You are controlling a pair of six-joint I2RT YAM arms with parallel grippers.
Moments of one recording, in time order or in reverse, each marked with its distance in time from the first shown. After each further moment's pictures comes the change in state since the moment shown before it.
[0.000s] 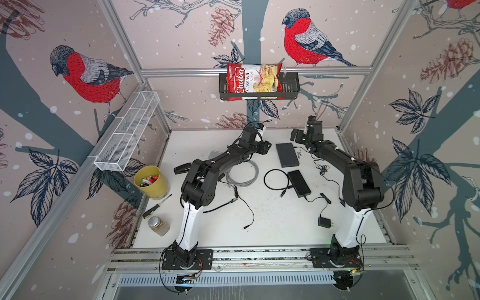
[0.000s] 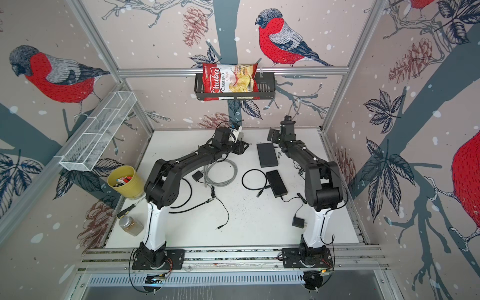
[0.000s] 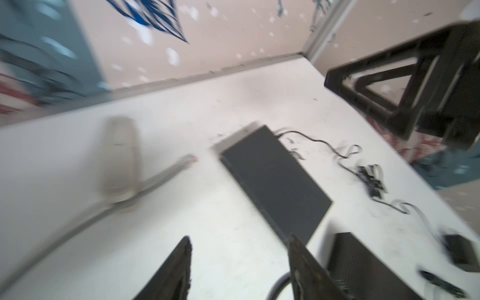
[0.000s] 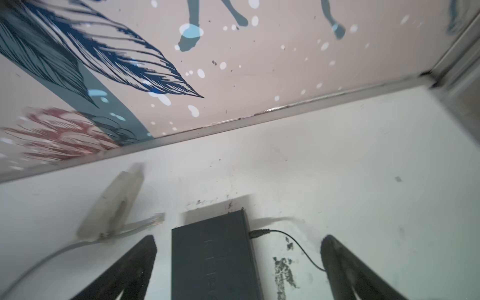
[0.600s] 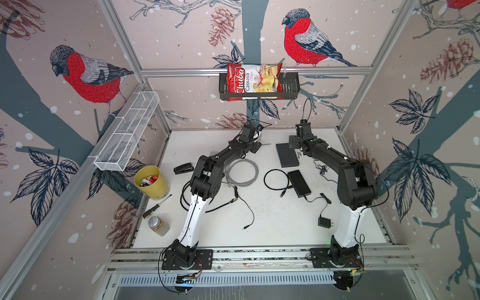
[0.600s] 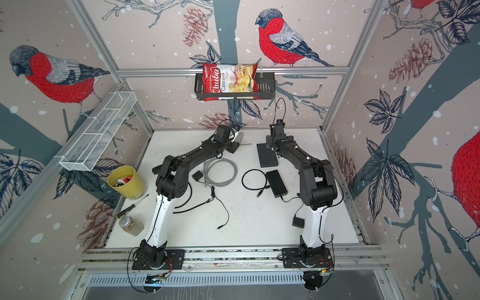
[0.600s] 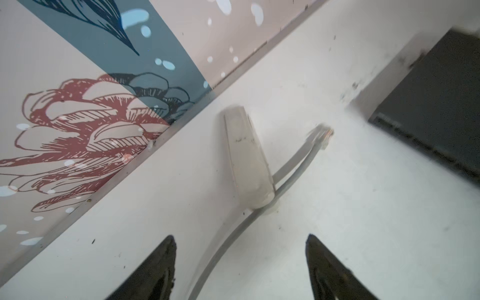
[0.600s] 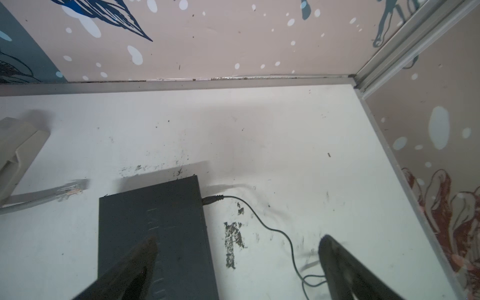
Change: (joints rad) left arm 0.063 0.273 0.326 -0.226 -0.289 0.543; right arm 0.036 0.037 0.069 -0.220 0.132 -0.069
